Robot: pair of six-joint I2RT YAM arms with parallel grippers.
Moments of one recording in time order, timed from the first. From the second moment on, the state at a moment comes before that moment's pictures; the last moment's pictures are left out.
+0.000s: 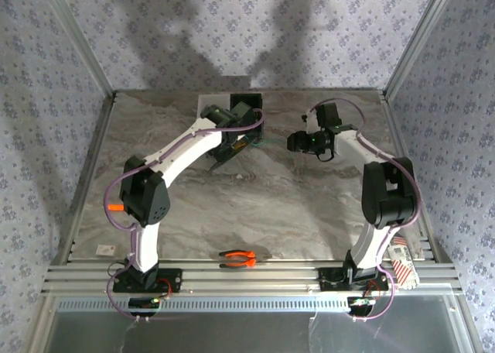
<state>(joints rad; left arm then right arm) -0.70 1.97 1.86 -1.32 -0.56 0.16 0.20 1.81 1.27 -0.45 -0.37 0.22</state>
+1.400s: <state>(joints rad) -0.71 1.85 1.89 -1.38 -0.41 -0.02 0.37 1.53 1.78 -0.75 -0.44 0.21</state>
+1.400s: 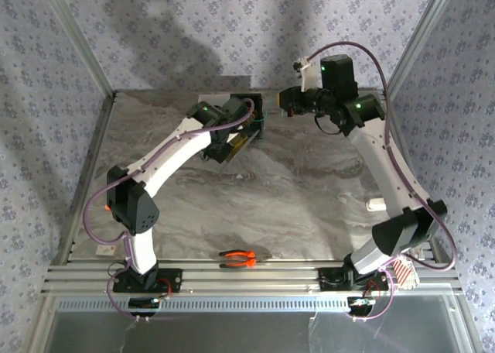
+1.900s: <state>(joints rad) -0.65 1.99 2.44 -1.46 -0.26 -0.15 0.94 1.10 1.27 -0.42 -0.14 0.41</state>
